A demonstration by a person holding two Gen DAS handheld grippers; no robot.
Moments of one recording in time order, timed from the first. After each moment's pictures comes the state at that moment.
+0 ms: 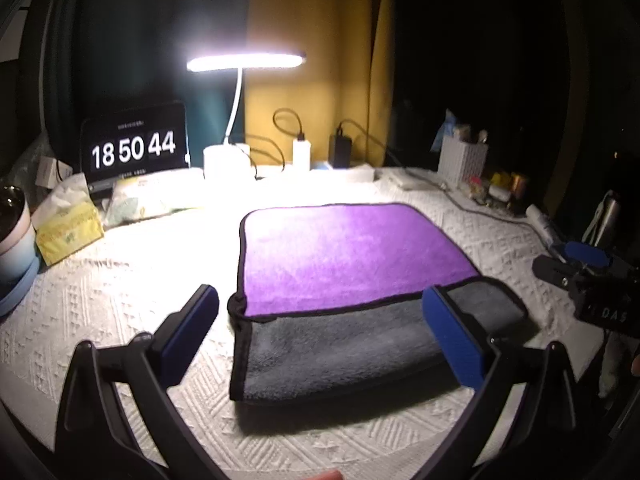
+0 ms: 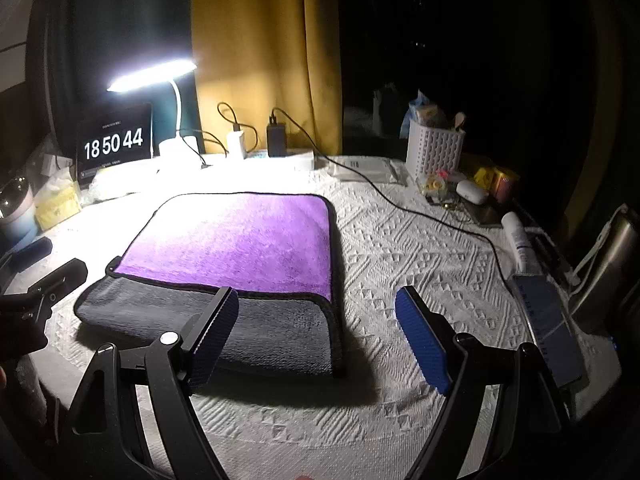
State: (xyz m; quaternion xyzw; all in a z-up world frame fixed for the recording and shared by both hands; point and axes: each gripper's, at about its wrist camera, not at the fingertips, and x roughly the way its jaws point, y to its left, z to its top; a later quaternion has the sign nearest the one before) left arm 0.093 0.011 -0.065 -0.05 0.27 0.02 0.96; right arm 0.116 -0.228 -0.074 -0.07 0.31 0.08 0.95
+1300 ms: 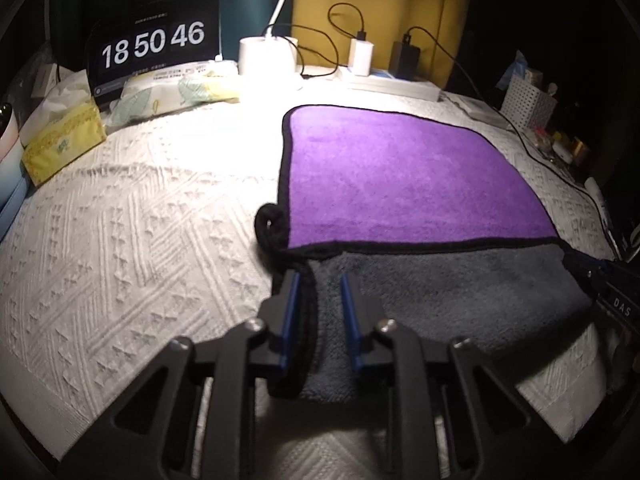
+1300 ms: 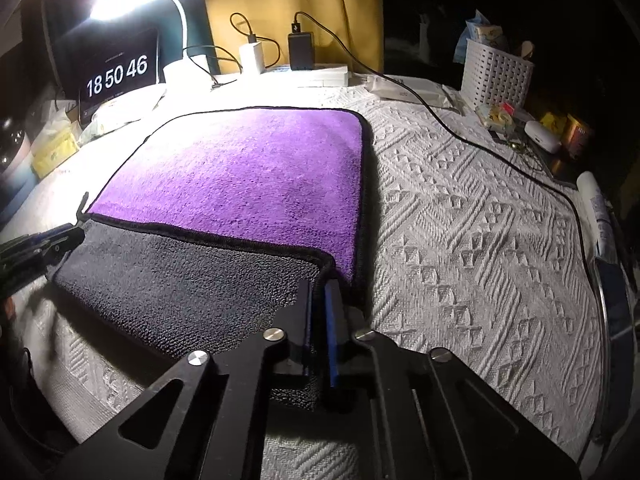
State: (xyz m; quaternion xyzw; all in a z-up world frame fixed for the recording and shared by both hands) left arm 0.136 0.049 -0.130 -0.09 0.41 0.08 0.91; right arm 0.184 -0.226 -0.142 -0.09 0.42 0.14 0.89
